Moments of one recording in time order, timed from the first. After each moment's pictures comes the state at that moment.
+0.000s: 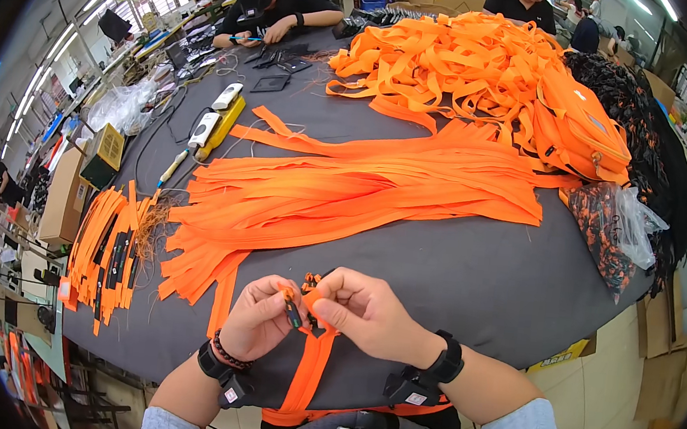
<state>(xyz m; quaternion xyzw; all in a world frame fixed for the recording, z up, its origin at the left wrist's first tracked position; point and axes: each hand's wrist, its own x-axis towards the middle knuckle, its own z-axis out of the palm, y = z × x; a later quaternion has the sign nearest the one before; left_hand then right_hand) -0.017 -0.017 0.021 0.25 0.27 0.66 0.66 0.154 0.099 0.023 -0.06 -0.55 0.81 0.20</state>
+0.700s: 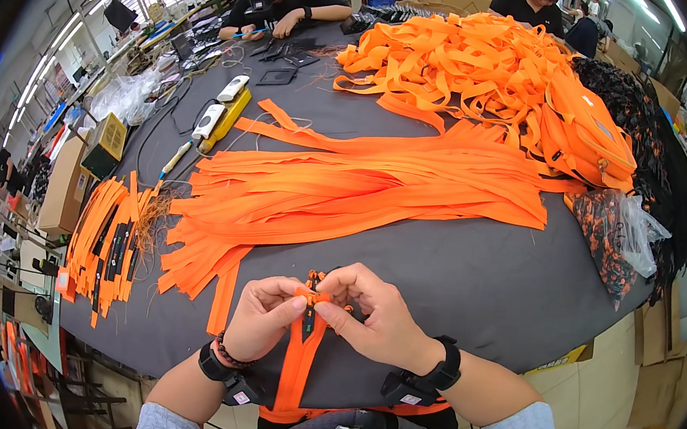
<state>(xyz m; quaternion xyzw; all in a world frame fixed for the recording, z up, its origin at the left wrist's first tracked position) -0.012 -0.019 0.008 0.33 0.38 0.66 0.56 0.148 0.089 0.020 -0.08 -0.62 0.71 0.32</state>
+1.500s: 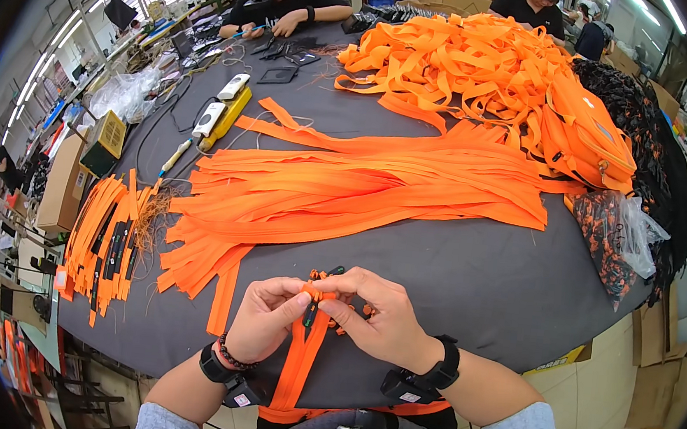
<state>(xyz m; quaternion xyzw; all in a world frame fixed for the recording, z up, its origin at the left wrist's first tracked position) -0.012 -0.018 0.011 0.33 0.37 0.66 0.57 0.147 0.096 0.014 -0.08 -0.75 0.54 0.38</state>
